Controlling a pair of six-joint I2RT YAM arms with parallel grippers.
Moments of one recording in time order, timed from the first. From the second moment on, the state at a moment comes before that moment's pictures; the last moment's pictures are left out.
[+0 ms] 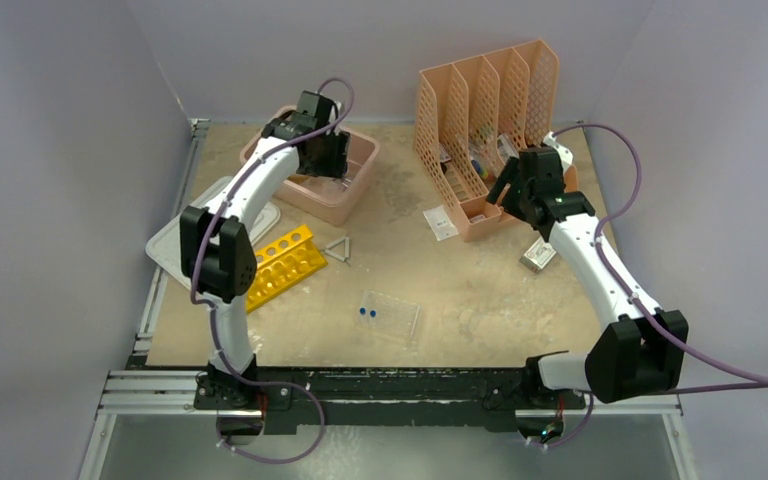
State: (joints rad) left arm -0.35 1.96 1.87 -0.79 -0.05 -0.19; right arm 0.18 1.32 1.14 -0.59 0.27 0.60
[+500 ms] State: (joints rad) left arm -0.30 2.06 1.84 -0.84 0.01 -0.17; right arm 0.18 1.32 1.14 -0.59 0.27 0.59
